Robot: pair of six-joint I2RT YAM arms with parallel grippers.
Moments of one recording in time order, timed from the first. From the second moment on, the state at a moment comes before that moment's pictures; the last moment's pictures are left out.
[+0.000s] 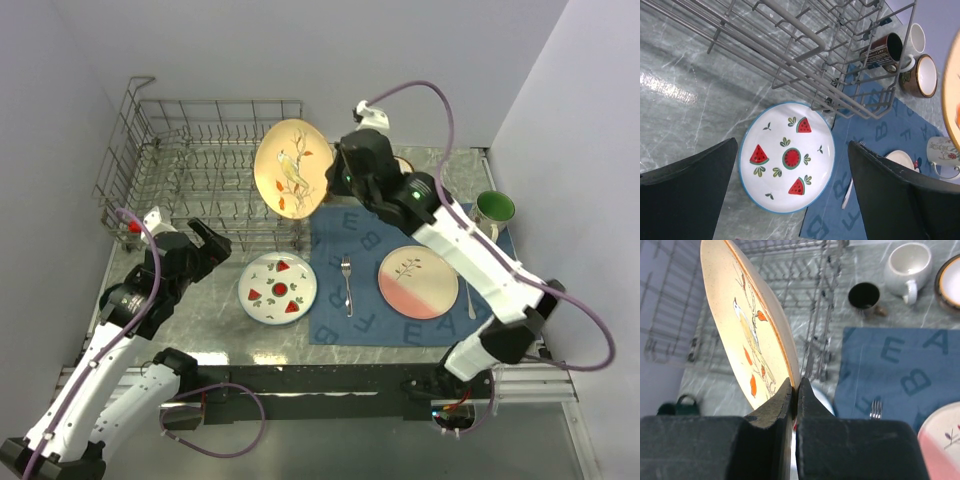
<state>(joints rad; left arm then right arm) -0.40 0.68 0.82 -0.68 -0.31 -0.90 0.82 1.50 1.78 -0.72 0.42 0.59</state>
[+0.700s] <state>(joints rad) -0.40 0.71 0.90 -0.74 -0.42 -0.90 0.80 2.00 2.21 -0.57 0.78 0.32</state>
